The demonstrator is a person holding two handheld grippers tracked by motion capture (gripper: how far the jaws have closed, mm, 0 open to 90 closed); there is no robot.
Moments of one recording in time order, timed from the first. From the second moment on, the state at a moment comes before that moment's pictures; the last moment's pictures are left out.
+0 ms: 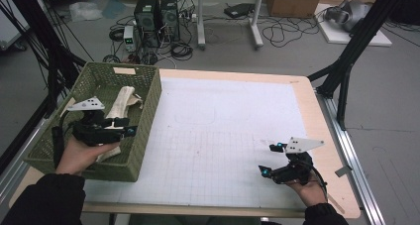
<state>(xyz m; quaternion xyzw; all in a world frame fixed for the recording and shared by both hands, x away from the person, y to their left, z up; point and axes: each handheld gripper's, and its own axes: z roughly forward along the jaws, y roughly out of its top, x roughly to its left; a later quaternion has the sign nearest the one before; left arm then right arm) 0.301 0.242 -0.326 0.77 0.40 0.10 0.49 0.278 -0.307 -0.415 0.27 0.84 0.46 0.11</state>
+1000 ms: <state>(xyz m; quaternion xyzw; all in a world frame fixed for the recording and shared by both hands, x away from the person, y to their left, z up) 0.273 0.165 -0.332 0.76 0.35 0.11 0.54 0.275 -0.303 -0.412 0.27 0.84 0.46 0.12</state>
